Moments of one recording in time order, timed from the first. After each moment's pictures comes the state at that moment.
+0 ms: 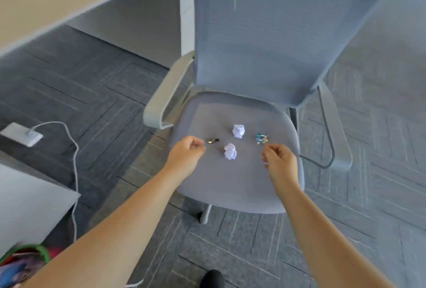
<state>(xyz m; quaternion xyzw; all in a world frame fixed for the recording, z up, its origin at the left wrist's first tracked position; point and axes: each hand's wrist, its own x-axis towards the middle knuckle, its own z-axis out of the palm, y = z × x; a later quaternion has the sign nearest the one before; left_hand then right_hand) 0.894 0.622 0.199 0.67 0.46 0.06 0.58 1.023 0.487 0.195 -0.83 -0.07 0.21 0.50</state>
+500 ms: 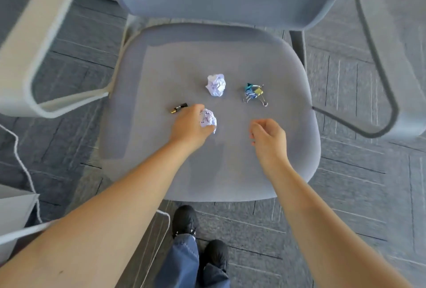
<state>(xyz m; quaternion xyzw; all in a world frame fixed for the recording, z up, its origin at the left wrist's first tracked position) 1.046 0.637 0.010 0.79 0.38 -0.06 0.47 1.111 0.503 0.024 -0.83 0.04 0.27 0.48</state>
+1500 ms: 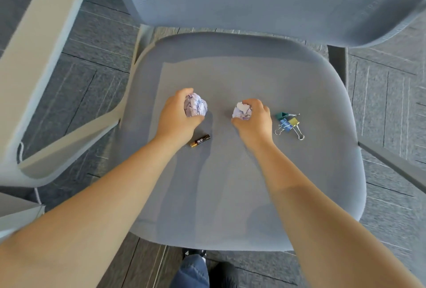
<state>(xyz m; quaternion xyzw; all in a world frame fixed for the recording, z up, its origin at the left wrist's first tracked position) 1.074 0.744 -0.013 0.75 0.44 0.04 0.49 1.169 0.632 -0.030 -0.88 -0.09 0.27 0.37</state>
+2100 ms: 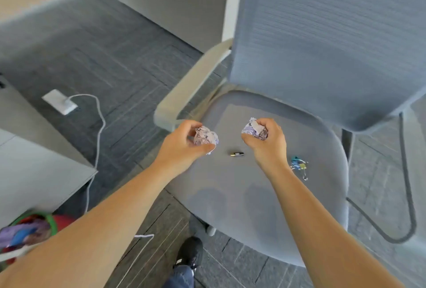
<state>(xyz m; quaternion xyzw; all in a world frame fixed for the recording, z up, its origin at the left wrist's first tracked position) 0.909 0.695 0.156 0.68 0.47 0.15 0.53 1.067 0.622 0.152 -0.79 -0.27 0.30 0.45</state>
